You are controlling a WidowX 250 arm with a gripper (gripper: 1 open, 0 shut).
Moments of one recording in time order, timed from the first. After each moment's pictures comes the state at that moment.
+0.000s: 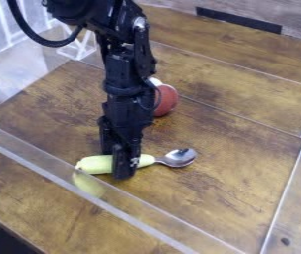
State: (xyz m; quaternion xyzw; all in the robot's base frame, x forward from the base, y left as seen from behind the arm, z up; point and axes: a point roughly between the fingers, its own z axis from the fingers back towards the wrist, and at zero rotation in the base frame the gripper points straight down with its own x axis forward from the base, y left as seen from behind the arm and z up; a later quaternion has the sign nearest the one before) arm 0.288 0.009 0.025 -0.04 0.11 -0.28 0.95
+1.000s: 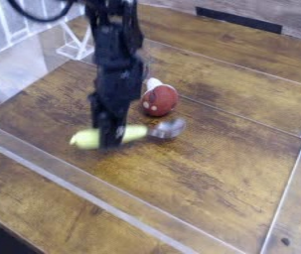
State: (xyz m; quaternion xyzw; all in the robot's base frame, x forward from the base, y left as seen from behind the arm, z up) arm 0.315 0.044 0.058 -0.03 0.09 -0.27 0.96
